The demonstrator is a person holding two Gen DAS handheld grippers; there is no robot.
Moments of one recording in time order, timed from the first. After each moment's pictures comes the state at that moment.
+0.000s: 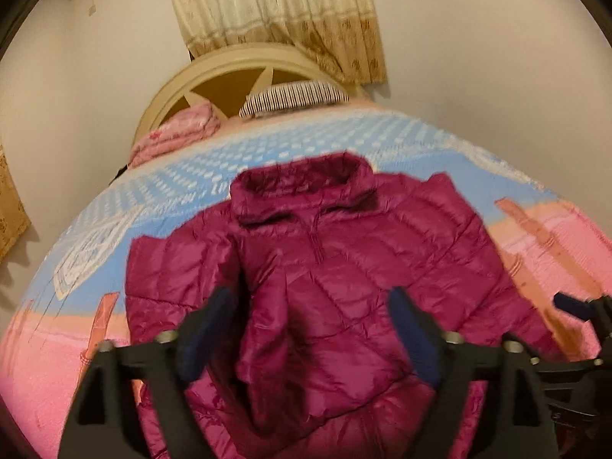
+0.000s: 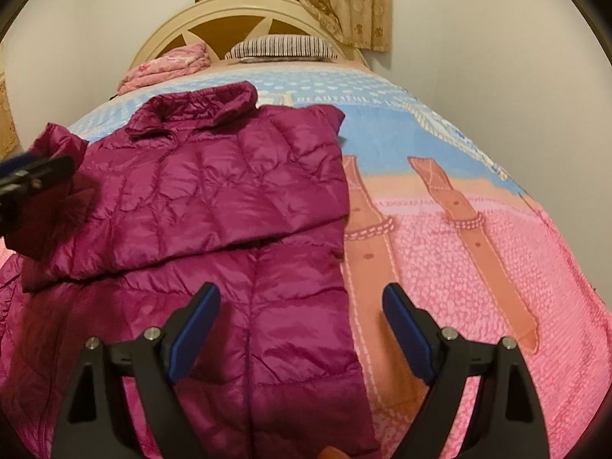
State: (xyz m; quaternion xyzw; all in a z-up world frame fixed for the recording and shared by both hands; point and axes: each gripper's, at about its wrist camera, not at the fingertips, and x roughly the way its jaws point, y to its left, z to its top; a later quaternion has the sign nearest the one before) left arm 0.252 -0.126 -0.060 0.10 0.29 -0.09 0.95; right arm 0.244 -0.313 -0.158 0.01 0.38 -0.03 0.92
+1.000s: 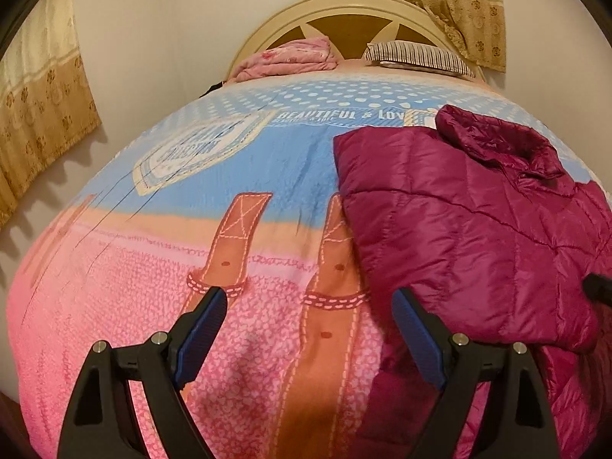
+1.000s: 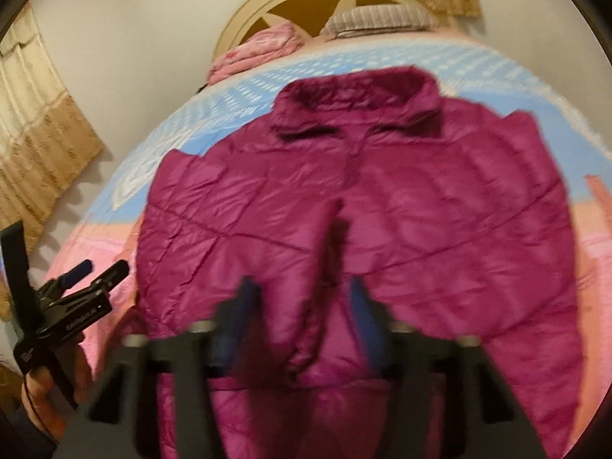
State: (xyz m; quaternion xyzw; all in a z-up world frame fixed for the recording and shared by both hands) left arm 0.288 0.079 -0.107 0.02 0.38 0.08 0.92; right arm 0.317 -0.186 -0.143 0.11 0.42 0.18 0.89
